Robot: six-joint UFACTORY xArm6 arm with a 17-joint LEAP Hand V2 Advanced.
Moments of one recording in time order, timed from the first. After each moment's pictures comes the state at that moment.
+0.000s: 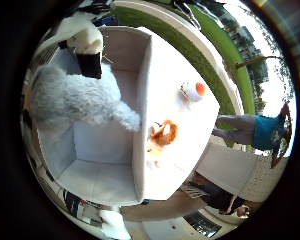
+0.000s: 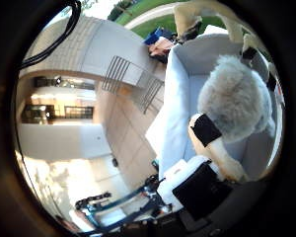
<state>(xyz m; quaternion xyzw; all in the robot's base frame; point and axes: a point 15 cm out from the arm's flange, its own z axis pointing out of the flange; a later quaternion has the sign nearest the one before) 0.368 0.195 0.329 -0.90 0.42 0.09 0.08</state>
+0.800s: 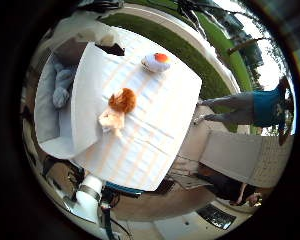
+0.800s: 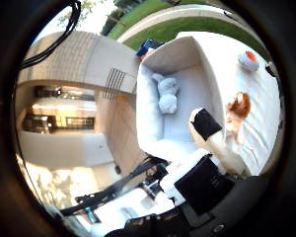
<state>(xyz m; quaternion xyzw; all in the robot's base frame) 0.367 -0.021 0.363 -0.84 0.53 0.06 0.10</state>
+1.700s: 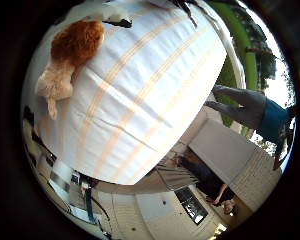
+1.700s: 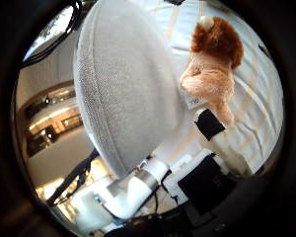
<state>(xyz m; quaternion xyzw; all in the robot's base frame) 0.390 -0.054 0.221 -0.86 0.49 0.13 -0.08</state>
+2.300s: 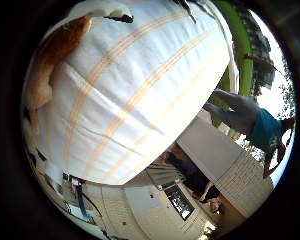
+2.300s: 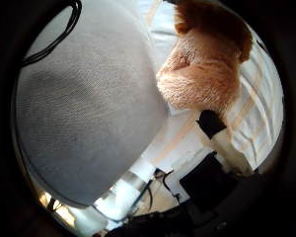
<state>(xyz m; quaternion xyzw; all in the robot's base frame) 0.404 -0.033 0.168 -0.86 0.47 0.11 -0.17</state>
